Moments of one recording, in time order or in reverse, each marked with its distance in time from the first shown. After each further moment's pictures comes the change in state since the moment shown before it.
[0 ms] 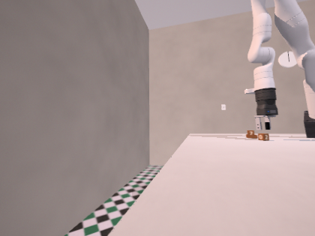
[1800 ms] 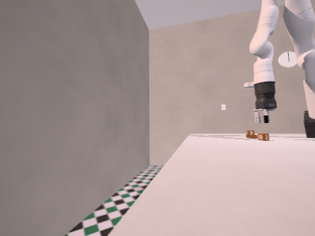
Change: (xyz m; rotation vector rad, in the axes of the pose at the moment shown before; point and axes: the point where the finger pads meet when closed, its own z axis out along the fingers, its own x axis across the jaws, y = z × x) arm 0.001 -0.005 -0.031 0.033 0.008 0.010
